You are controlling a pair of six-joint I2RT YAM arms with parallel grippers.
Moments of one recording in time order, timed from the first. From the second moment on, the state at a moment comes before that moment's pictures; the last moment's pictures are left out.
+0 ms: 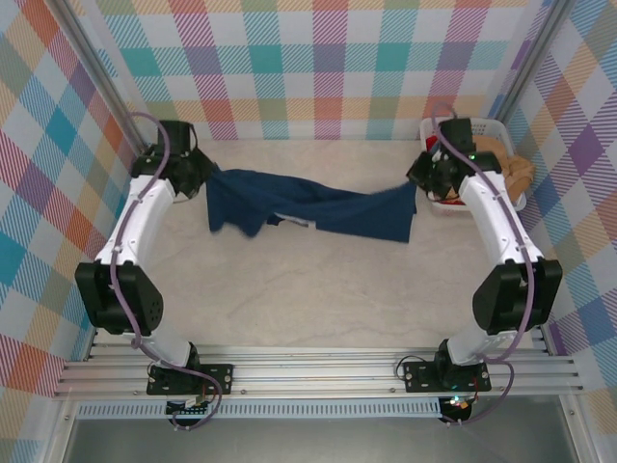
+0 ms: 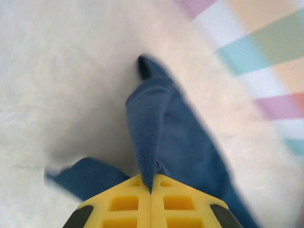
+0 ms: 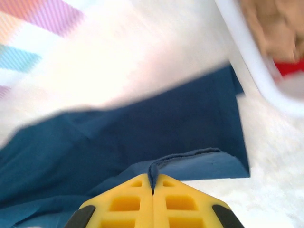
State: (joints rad) left arm -0.05 1.62 1.62 -0.79 -0.04 -0.87; right arm 0.10 1.60 1.61 -0.88 -0.15 0.66
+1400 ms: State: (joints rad) left arm 0.11 2.16 2.74 -0.73 0.29 -1.16; right arm 0.10 1.90 2.42 -0.69 -0.21 0.62
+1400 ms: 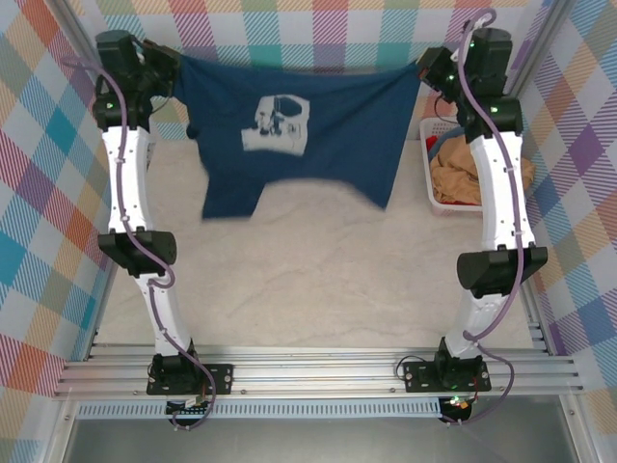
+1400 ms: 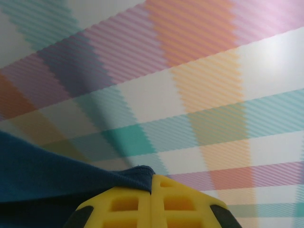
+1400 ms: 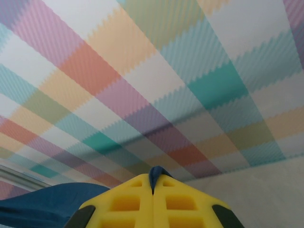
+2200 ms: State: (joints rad) left arm 0.04 1.60 0.95 -0.74 0.21 -0.95; right arm 0.09 1.62 1.12 -0.66 -0.26 0.70
